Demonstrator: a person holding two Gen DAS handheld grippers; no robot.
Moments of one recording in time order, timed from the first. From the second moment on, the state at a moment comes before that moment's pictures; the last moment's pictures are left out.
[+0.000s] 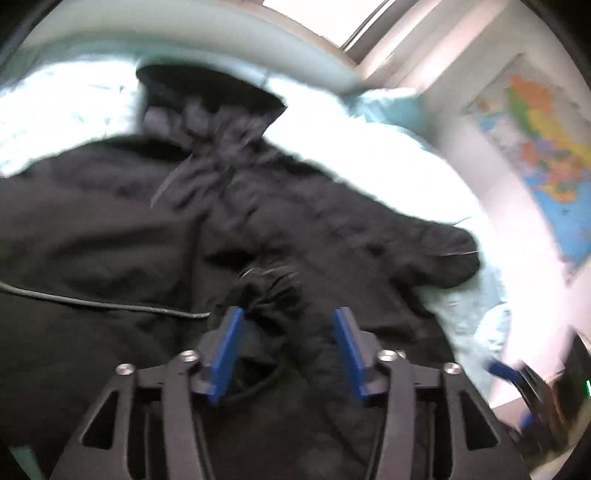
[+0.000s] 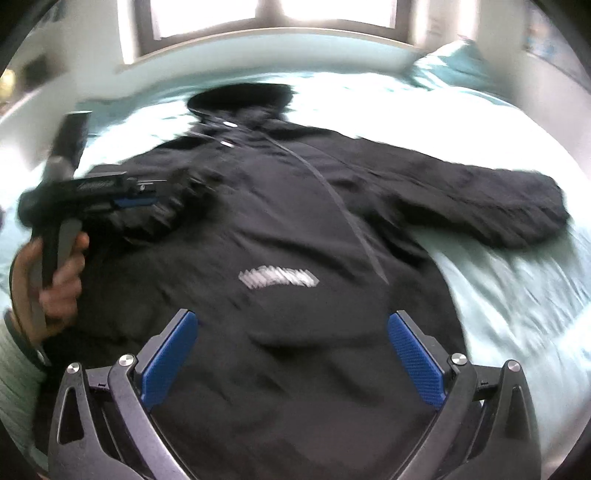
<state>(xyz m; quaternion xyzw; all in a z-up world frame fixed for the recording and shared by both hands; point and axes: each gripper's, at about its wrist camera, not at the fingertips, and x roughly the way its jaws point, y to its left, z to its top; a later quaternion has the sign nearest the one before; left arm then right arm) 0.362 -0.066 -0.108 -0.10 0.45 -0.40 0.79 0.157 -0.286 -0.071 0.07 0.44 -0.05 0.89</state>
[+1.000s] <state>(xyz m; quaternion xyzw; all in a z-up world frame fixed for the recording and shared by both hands) 0.406 -0.015 -0.141 -0.05 0.49 -0.24 0.83 0.355 -0.350 -0.088 0.10 0.41 -0.13 0.90</state>
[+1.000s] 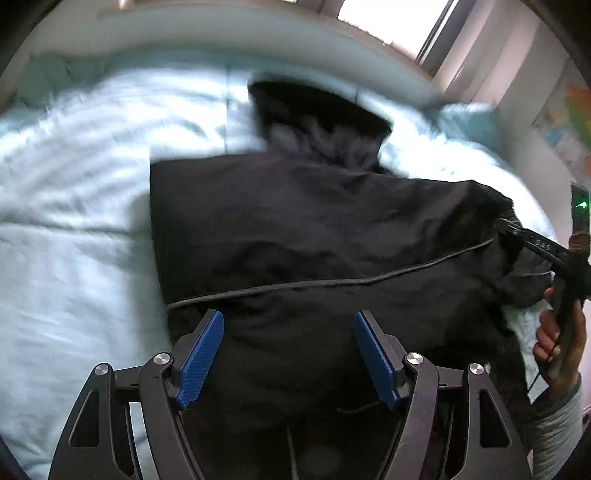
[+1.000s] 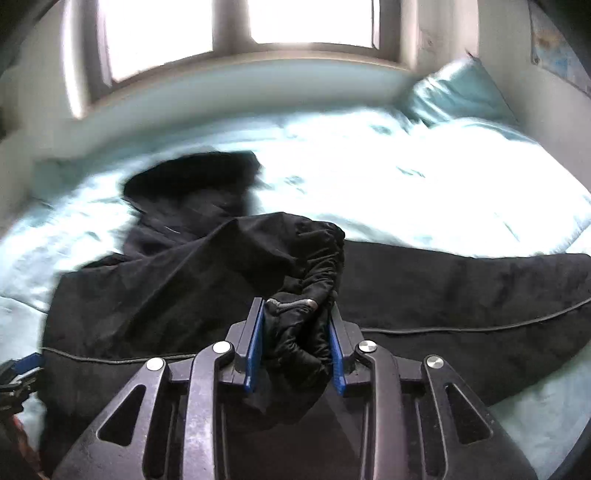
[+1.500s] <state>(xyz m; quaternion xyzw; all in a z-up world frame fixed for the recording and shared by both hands) 0.402 -0.032 -0.171 0.01 0.48 -0.23 0.85 0.327 -0.359 -0.128 0.14 0.40 -0.12 0.90</state>
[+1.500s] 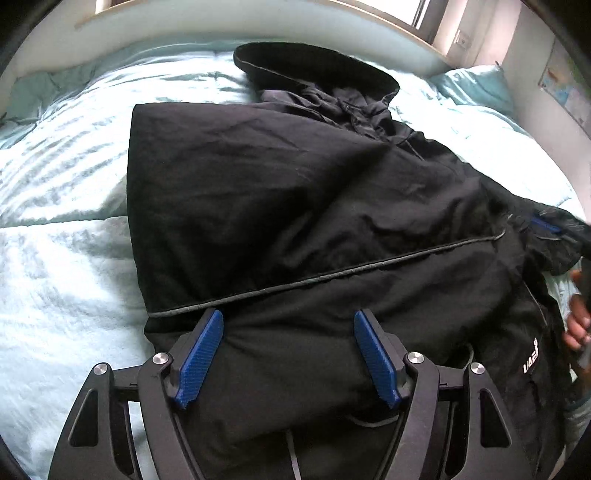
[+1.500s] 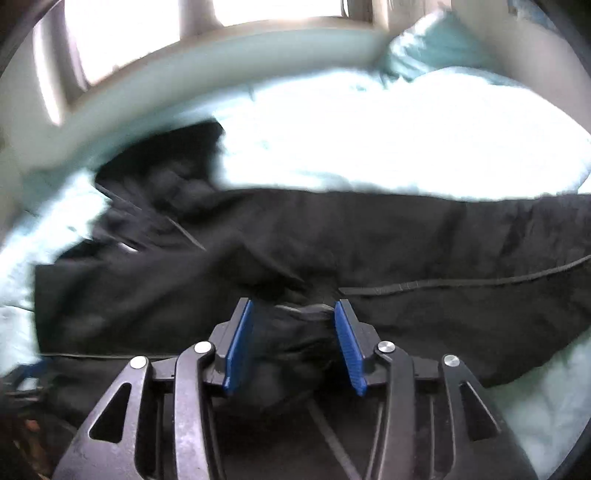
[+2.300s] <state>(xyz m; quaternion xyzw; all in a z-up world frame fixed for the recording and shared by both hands) 0.381 -0.049 -0.149 0.08 0.46 -0.20 0.86 0.326 -0.320 -0.167 0.11 0.47 -0.03 0.87</state>
